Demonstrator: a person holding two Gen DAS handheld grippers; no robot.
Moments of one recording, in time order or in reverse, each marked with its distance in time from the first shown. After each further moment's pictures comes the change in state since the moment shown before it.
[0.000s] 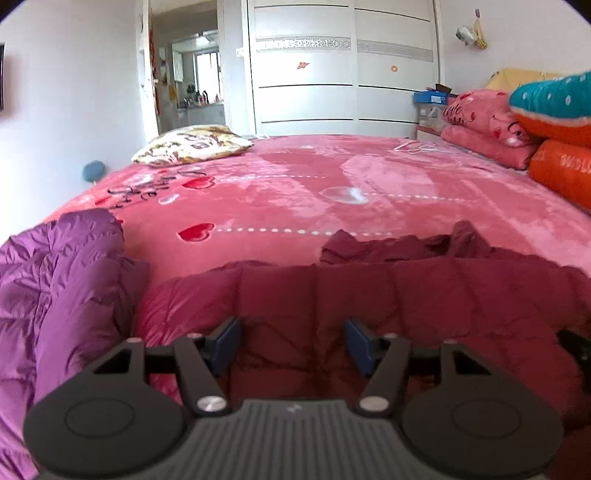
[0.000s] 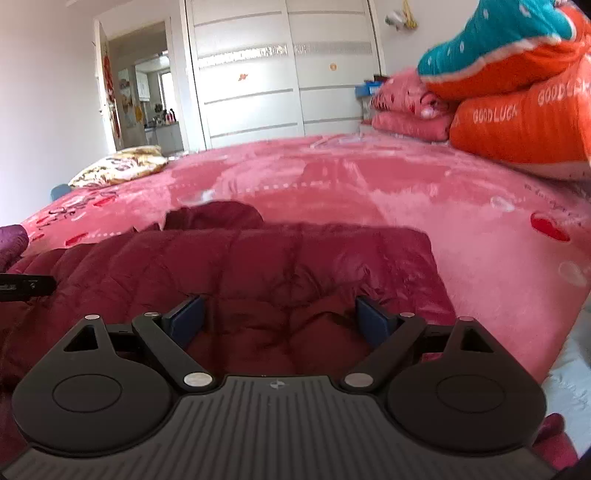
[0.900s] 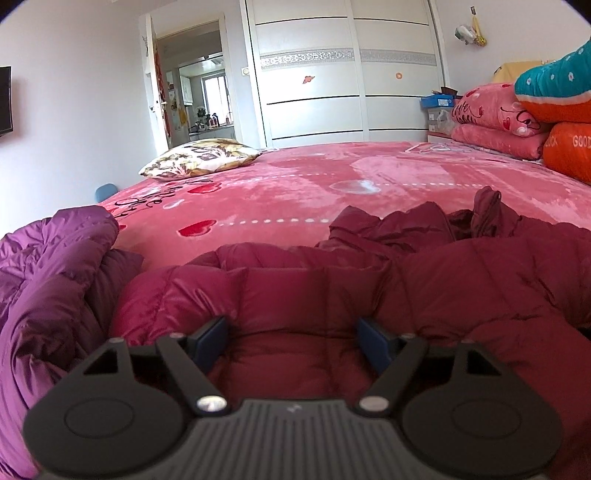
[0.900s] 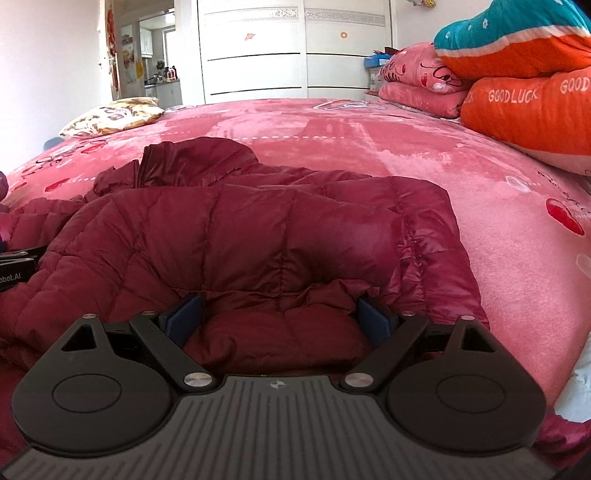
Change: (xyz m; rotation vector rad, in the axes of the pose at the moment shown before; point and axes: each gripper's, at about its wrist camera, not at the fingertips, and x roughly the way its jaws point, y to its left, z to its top) left arm 0.026 -0.016 -0.029 0.036 -0.066 0.064; right arm 0.028 0.002 -0.005 -0.096 0.109 -0.033
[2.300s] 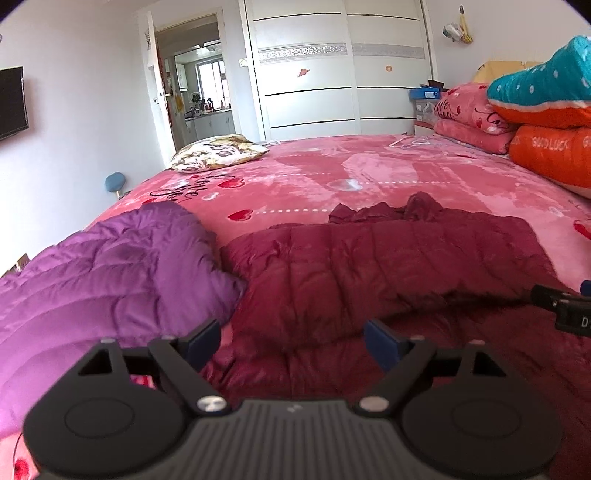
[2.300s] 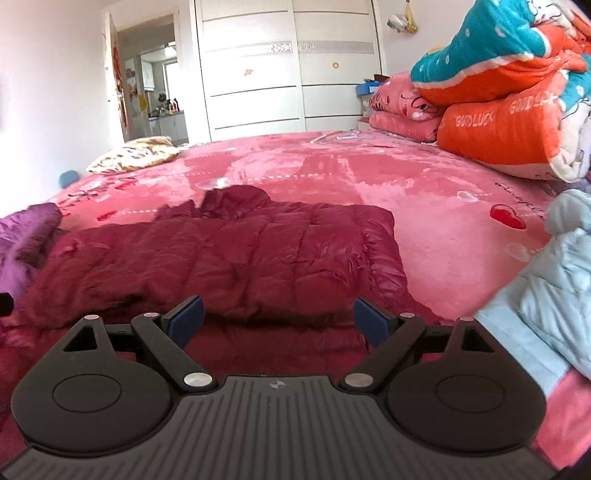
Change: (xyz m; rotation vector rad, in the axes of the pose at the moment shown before) left arm -0.205 0.043 -0.008 0.010 0.078 -0.029; right arm -0.157 -0.003 -0.030 0.043 -0.110 0.033
